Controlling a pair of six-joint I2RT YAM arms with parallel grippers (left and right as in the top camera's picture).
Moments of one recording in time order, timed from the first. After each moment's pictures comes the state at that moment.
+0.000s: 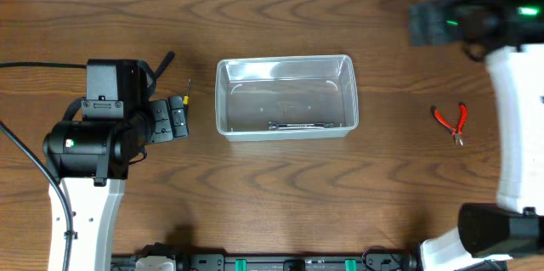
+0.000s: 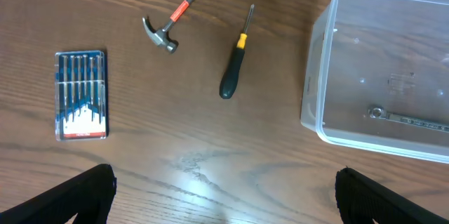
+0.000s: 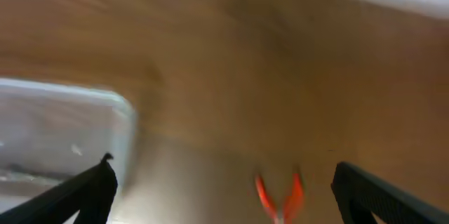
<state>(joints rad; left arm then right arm) -0.05 1.15 1.32 -1.23 -0.09 -0.19 -0.03 1.72 2.01 -1.31 0.04 -0.10</state>
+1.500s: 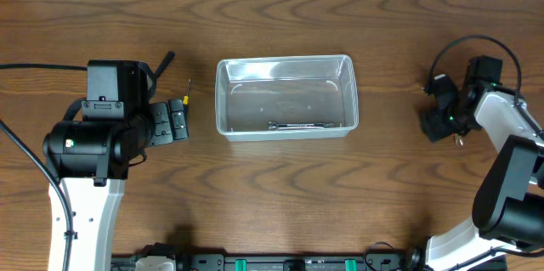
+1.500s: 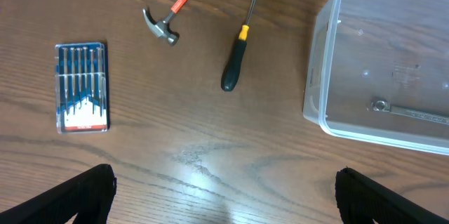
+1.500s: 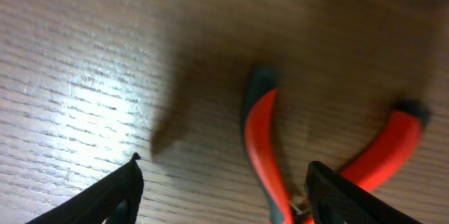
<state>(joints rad) -0.05 1.15 1.32 -1.26 -0.09 -0.19 -0.30 1.79 1.05 -0.63 -0.04 -0.64</state>
